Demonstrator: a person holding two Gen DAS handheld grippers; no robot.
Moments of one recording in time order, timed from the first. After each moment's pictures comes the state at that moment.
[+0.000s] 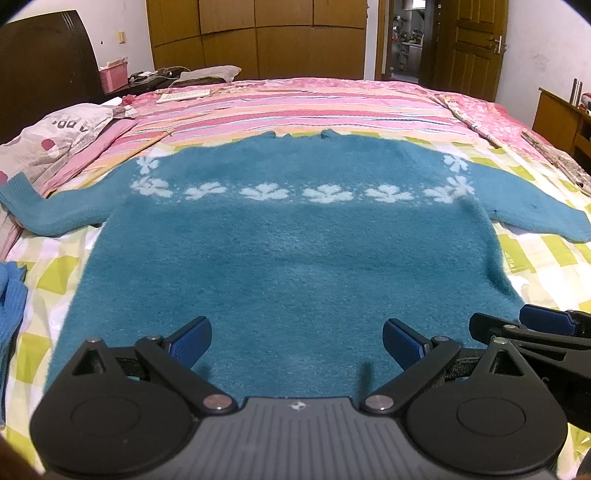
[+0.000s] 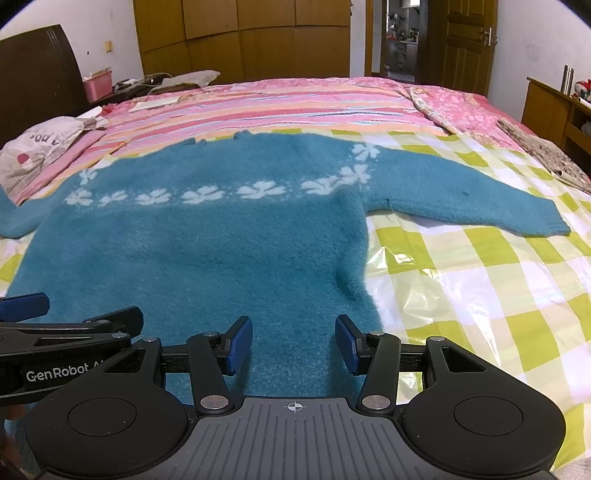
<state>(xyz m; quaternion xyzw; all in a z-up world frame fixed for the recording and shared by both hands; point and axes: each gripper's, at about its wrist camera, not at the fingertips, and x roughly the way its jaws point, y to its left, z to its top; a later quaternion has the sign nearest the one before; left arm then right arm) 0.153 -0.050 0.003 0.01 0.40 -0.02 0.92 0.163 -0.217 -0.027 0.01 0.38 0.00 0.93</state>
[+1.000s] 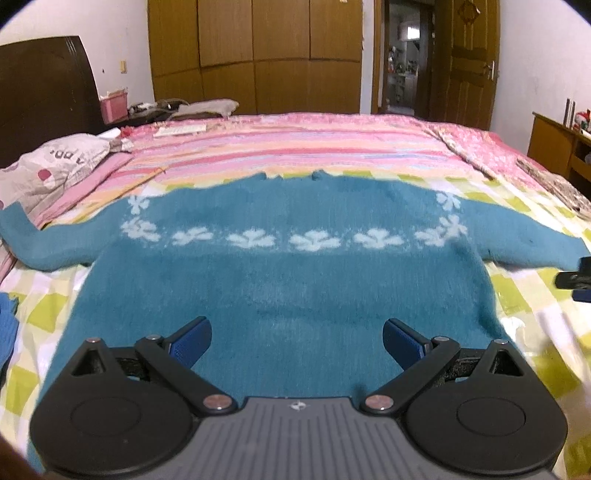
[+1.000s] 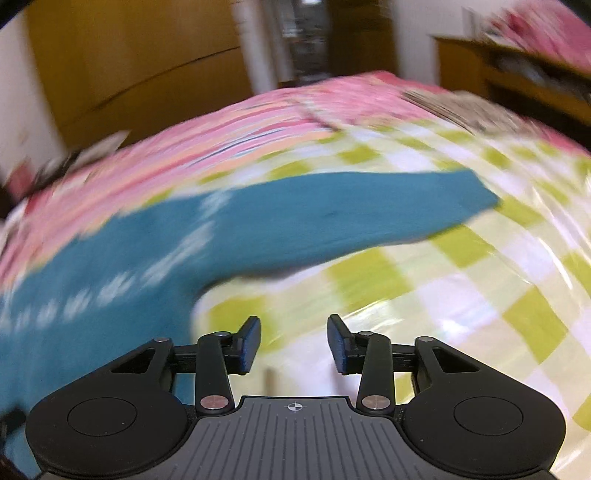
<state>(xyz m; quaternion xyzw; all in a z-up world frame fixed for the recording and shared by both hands) 0.167 -0.064 0.011 0.00 0.33 -0.02 0.94 0.214 -0.390 -0.027 0.19 0.33 -0.11 0.92</state>
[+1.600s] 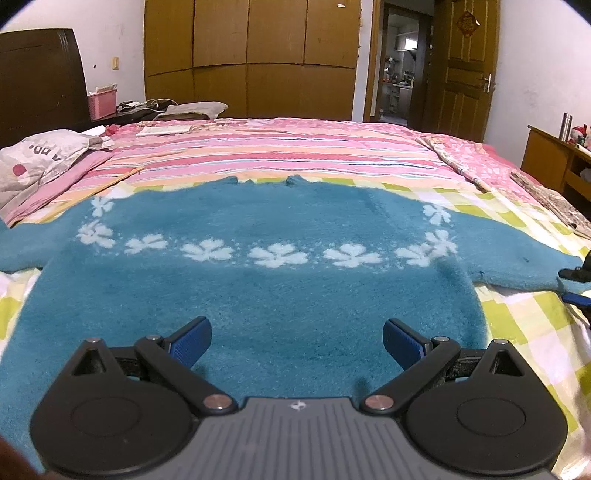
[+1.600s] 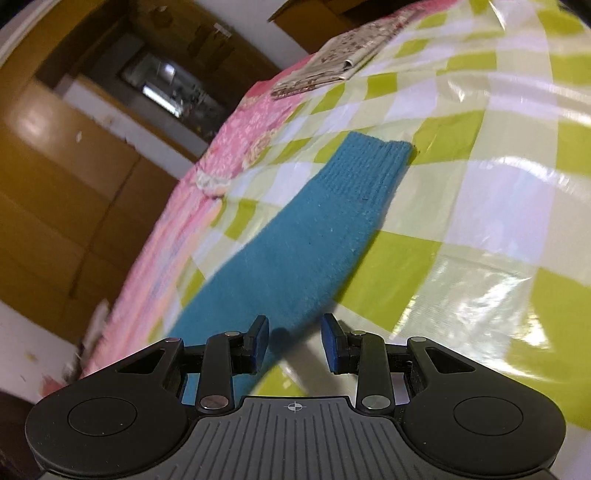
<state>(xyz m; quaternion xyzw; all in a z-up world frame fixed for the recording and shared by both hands) 0.204 -0.090 -0.007 -0.02 0.33 -0.04 0.94 0.244 -0.508 -0.084 0.48 0.22 -0.15 0.83</state>
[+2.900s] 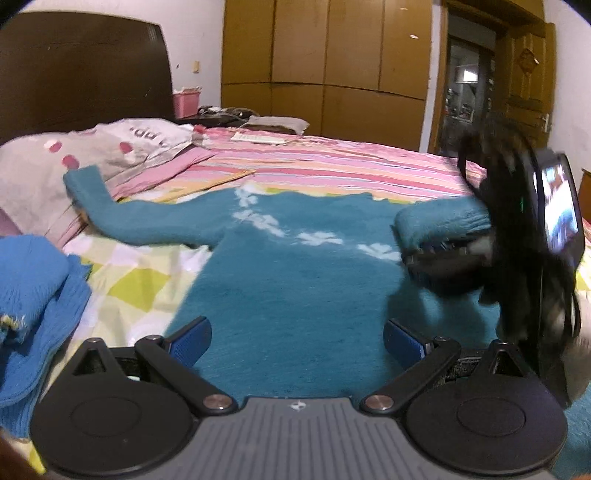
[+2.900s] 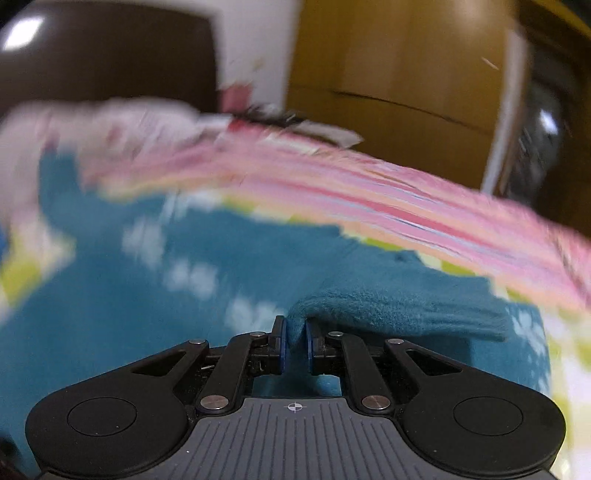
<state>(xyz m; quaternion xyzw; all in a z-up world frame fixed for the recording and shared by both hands) 0.148 0.054 -0.009 -0.06 0.29 0.06 0.95 0.294 -0.072 -0.043 -0.19 0.26 0.19 0.93</state>
